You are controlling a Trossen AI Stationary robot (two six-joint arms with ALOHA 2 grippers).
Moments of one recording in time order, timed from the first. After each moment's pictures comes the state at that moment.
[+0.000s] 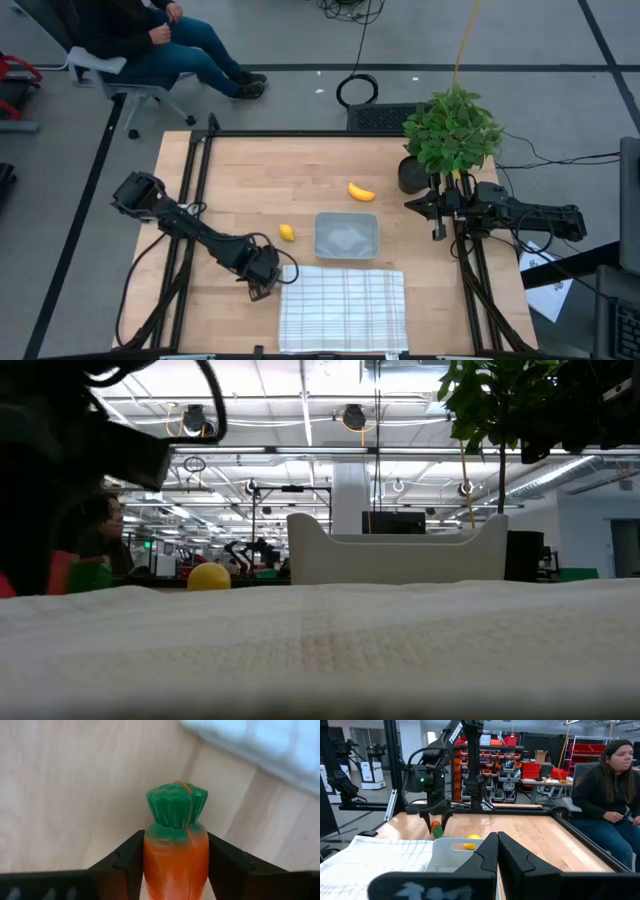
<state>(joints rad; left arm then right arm) -0.48 1.65 0.92 -0.69 -0.02 -0.84 -0.08 0.08 0.13 -0.03 -0.08 -0.02</state>
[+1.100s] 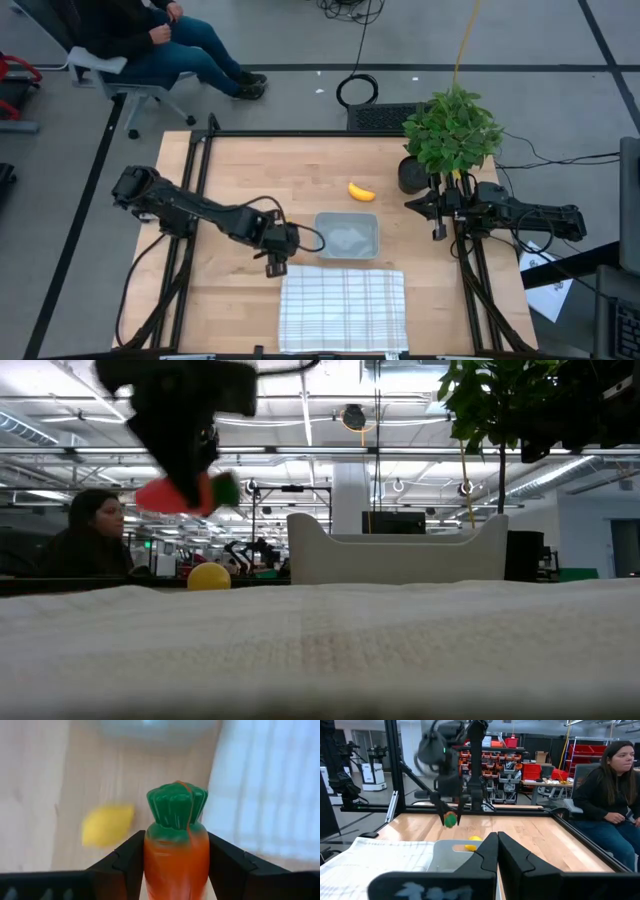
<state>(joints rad) -0.27 1.61 1.16 -0.76 -0.11 -0.38 -0.08 0.08 0.13 -0.02 -0.08 -0.02</state>
